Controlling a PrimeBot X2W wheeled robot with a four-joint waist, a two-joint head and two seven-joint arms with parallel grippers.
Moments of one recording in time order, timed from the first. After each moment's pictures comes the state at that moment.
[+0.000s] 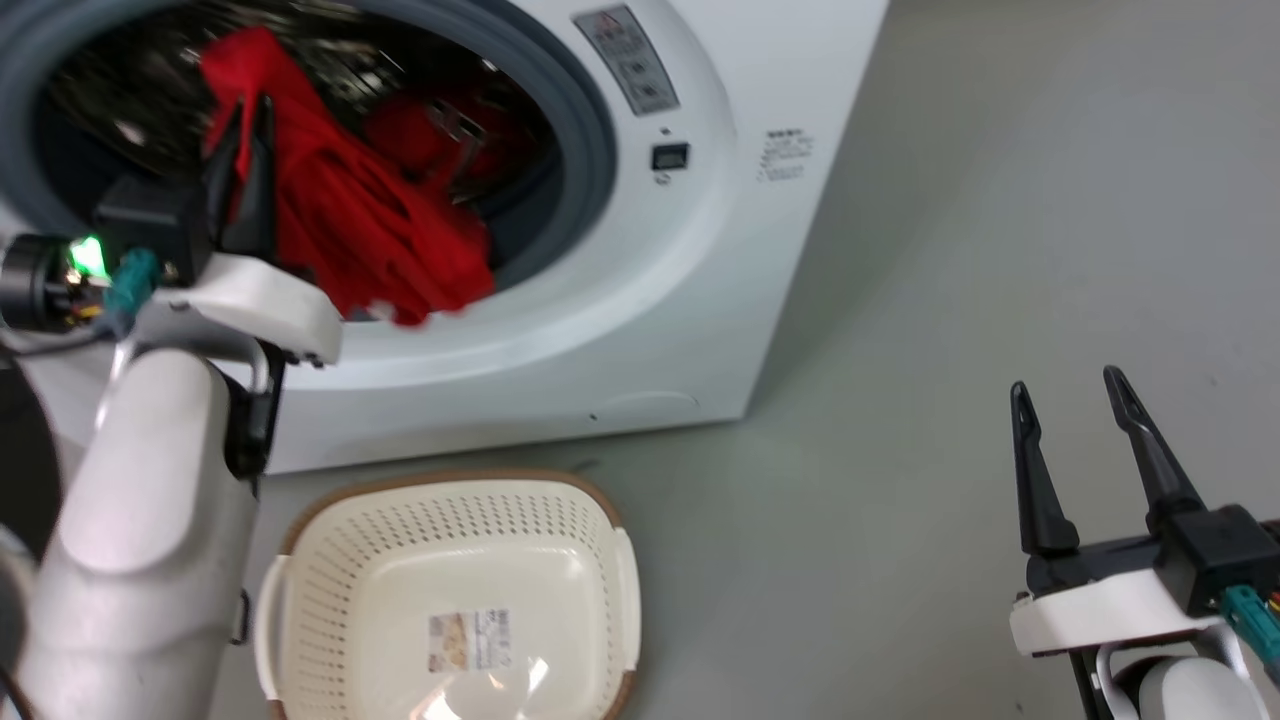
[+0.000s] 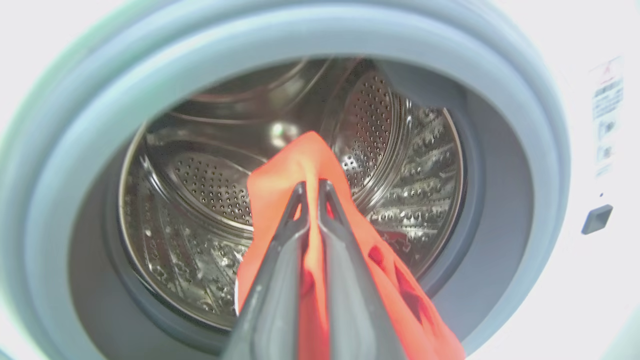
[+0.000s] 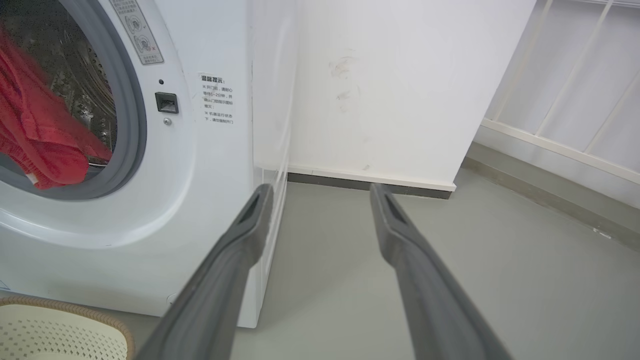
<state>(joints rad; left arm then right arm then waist) -0.71 0.36 -0.20 0.52 -0.22 -0.01 -0.26 -0.07 -0.05 -0.04 0.00 -0.07 0.13 -0.26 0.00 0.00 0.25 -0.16</state>
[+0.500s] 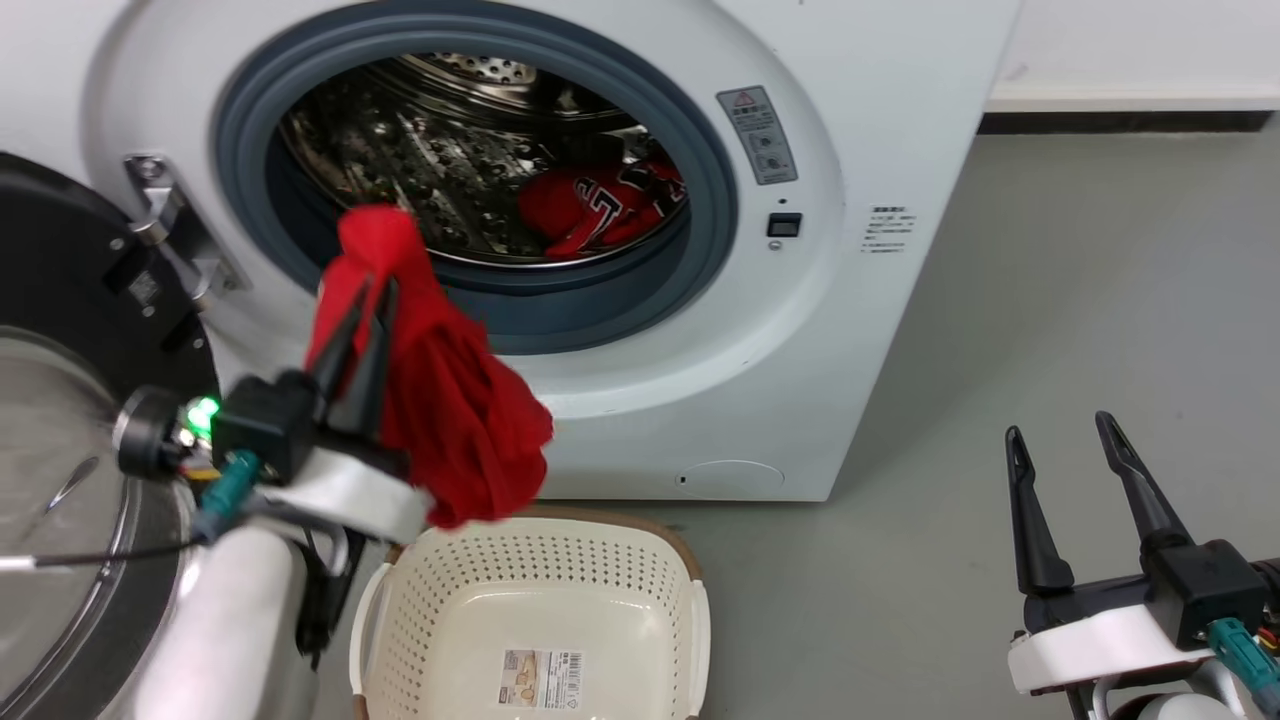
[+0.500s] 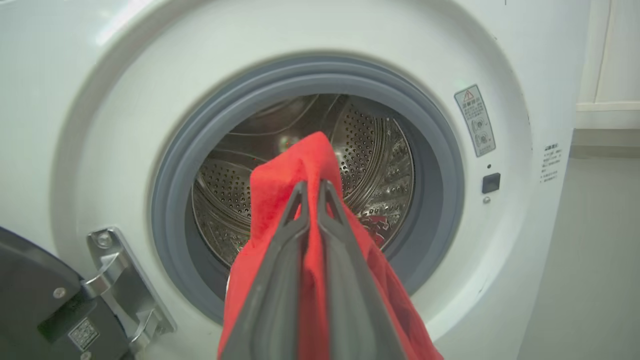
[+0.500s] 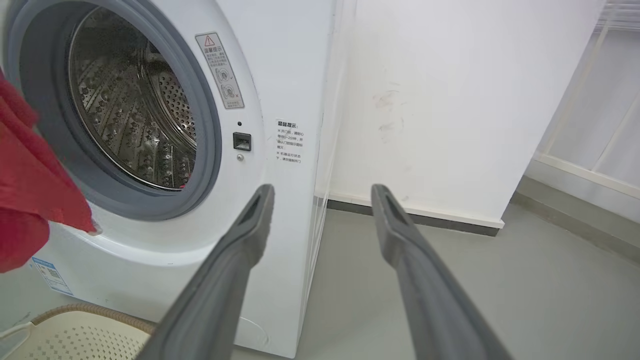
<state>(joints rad) -0.38 0.31 -0.21 0.22 -0.19 -0.08 -0.26 -0.01 -0.05 -0.04 0.01 -0.07 0.13 -0.26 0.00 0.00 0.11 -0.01</state>
